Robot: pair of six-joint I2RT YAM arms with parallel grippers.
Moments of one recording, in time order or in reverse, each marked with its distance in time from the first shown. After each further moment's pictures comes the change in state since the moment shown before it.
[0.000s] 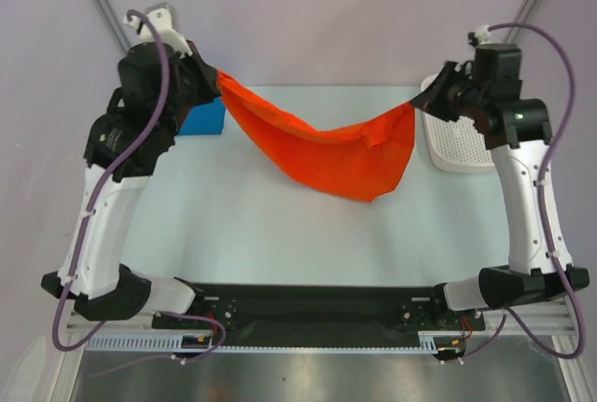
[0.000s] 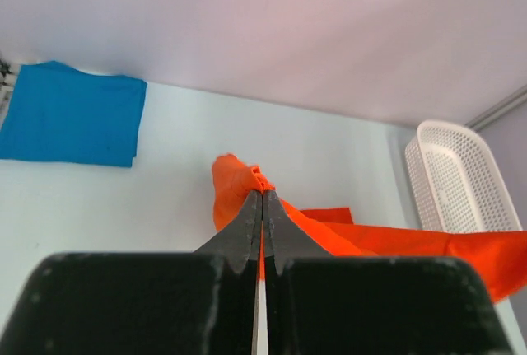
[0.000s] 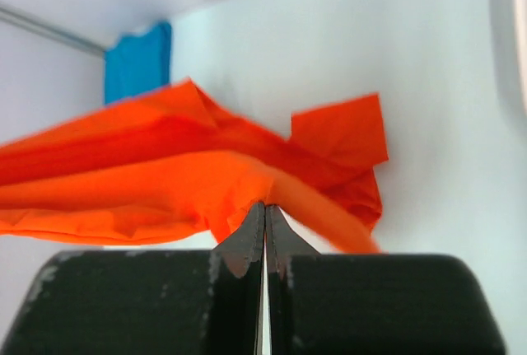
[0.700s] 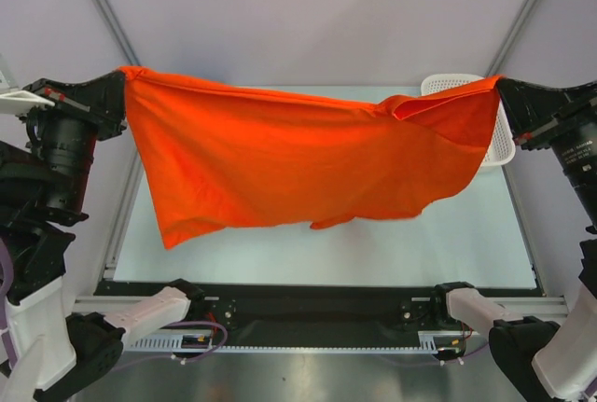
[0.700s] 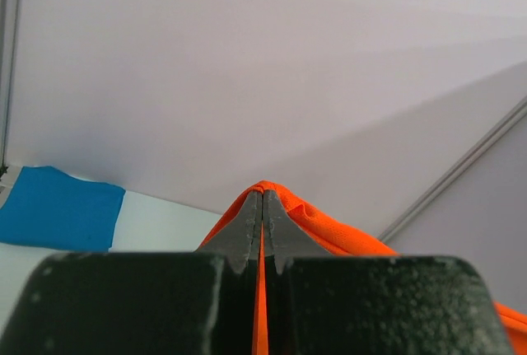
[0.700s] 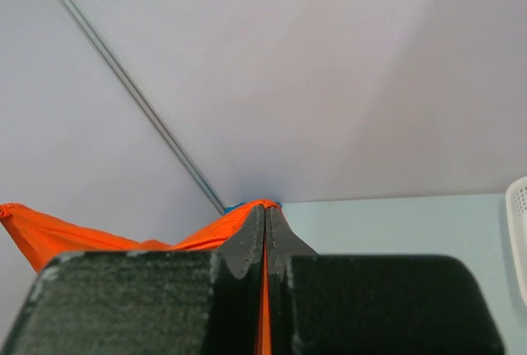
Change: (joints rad) left arm 0.010 -0.369 -0.010 0.130 -0.071 0.001; right arm -0.041 -0.329 0.417 0.019 0.011 -0.019
